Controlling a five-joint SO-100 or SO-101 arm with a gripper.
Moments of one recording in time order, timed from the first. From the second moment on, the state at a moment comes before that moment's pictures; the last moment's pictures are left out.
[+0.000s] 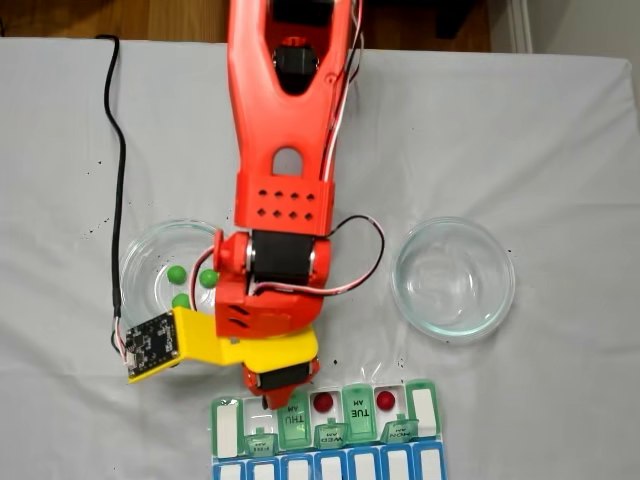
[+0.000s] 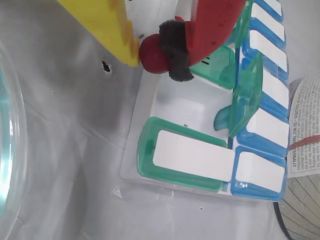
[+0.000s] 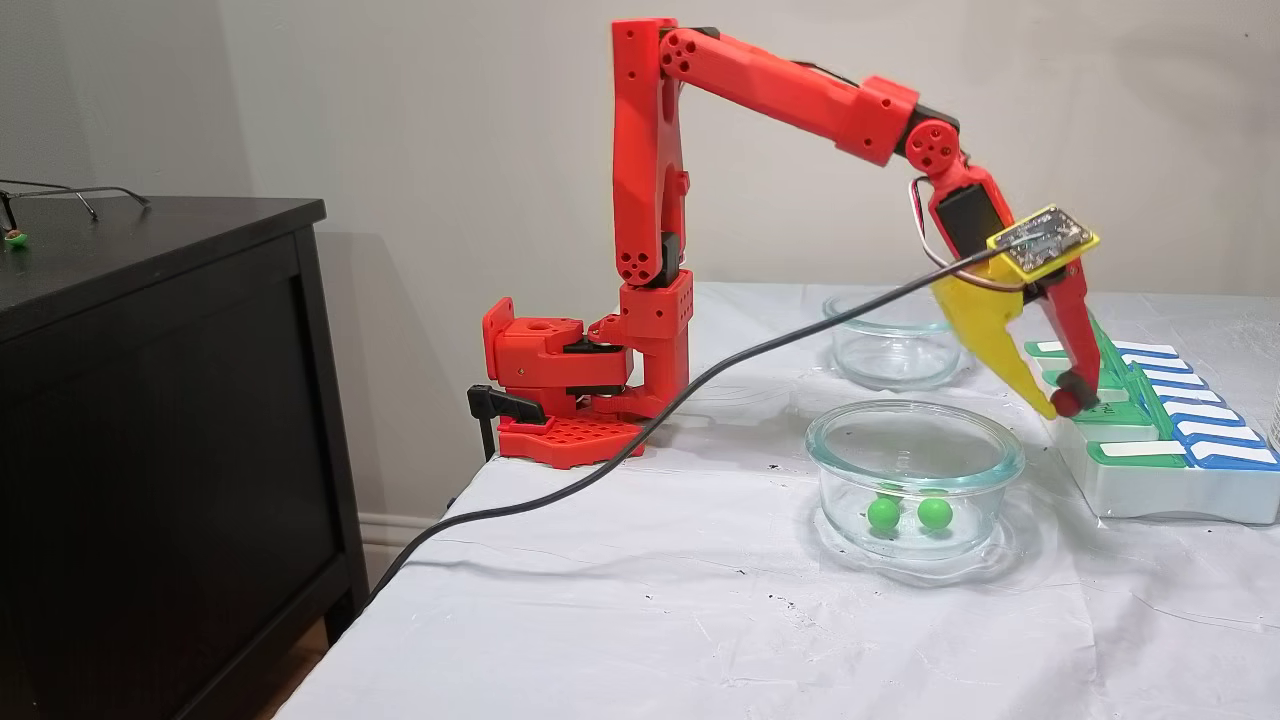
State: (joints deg) arm 4.7 108.6 114.8 34.7 -22.0
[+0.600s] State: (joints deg) arm 6.2 103.7 107.8 34.0 -20.8
